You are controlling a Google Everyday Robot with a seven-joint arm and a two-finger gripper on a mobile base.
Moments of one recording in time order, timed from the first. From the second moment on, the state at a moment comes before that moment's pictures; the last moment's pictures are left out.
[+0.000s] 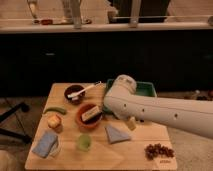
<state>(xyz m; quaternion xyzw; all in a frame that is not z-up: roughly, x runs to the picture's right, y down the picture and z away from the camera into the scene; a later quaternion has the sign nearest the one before) 0.091 0.137 0.694 -0.25 -0.01 -0.30 0.92</state>
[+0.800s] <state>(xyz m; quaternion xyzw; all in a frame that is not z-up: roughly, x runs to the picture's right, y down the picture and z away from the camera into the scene) 0.103 0.088 0.702 -0.15 0.03 -0.40 0.90</state>
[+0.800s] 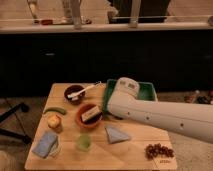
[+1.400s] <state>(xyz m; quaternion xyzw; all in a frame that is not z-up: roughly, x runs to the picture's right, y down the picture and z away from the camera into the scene) 0.084 0.061 0.737 -0.16 -0.01 -0.46 0.87</state>
